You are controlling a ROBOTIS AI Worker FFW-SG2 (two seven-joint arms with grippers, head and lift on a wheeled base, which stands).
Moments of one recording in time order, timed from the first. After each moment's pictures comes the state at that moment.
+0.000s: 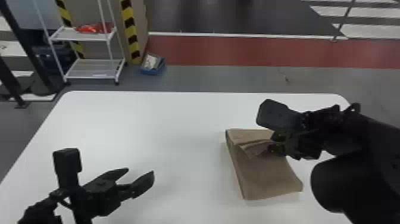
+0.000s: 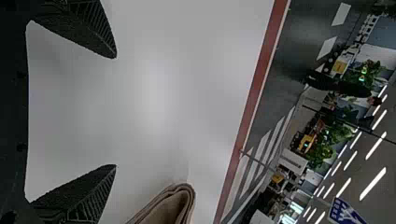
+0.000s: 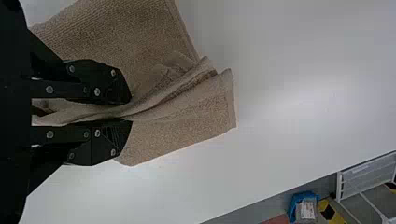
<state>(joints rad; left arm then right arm) 0.32 0.00 0.19 -2.09 0.16 0.83 -0.58 -0.18 -0.48 0.47 -2.08 1.08 0.94 1.36</state>
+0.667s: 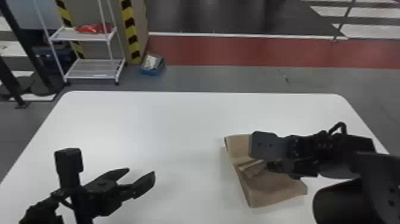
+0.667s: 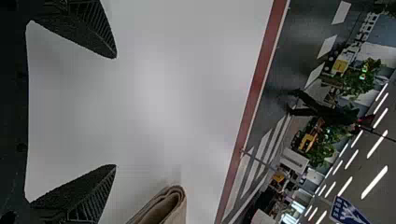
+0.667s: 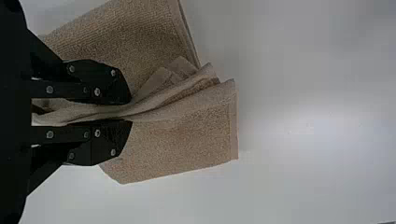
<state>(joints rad) 0.32 0.00 0.18 -2.09 0.16 0.83 -0.58 -0.07 -0.50 0.49 -2.11 1.17 0.77 1.36</state>
